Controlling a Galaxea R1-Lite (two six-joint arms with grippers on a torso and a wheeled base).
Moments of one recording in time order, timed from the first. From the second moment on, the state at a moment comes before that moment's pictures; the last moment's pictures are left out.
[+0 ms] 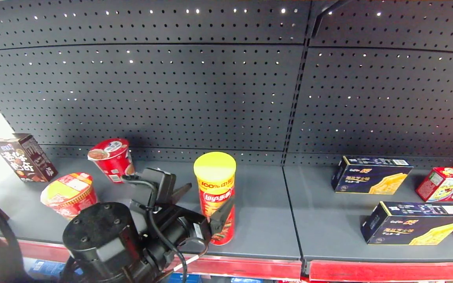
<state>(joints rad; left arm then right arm) -0.74 1.83 -0.30 -1.50 0.24 -0.19 -0.28 0.08 -0.84 0.51 -0.23 -0.08</state>
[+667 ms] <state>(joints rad) -0.71 1.57 -0.11 -1.50 0.24 -0.19 -0.30 0.04 -0.84 0.57 -0.21 -0.08</state>
